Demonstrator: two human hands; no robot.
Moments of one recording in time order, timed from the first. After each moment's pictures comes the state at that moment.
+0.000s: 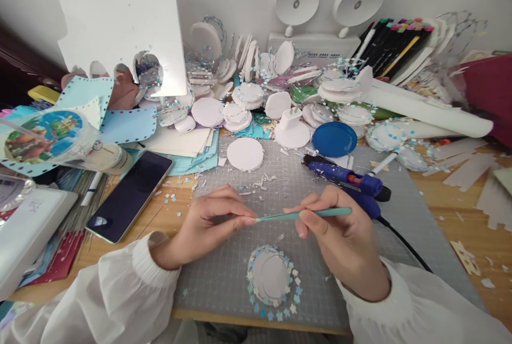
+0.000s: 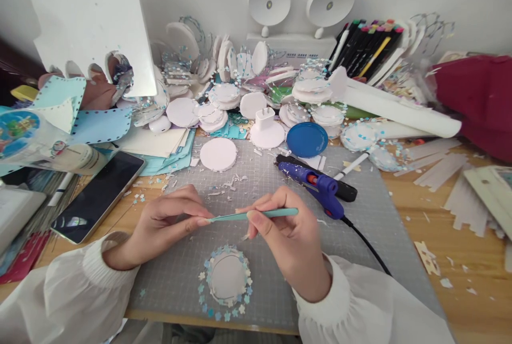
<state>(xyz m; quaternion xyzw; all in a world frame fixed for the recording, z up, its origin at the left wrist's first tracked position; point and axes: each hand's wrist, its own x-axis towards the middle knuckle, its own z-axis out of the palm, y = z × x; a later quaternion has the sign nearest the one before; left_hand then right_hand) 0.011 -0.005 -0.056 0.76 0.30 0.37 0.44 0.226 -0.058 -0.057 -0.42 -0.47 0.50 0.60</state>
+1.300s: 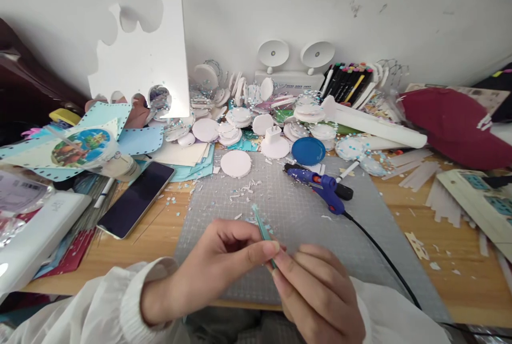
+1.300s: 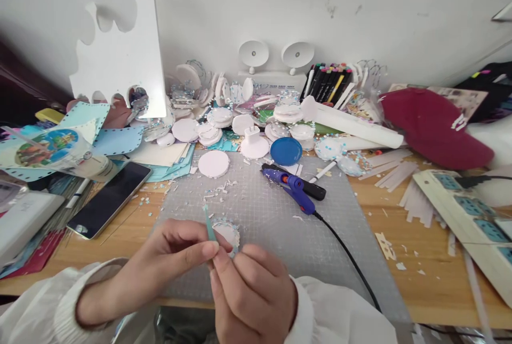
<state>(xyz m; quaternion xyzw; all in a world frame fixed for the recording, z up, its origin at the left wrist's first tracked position) 0.053 -0.064 0.004 0.59 0.36 0.27 0.67 0.218 -0.123 -0.036 -0.44 -0.70 0.17 0.53</state>
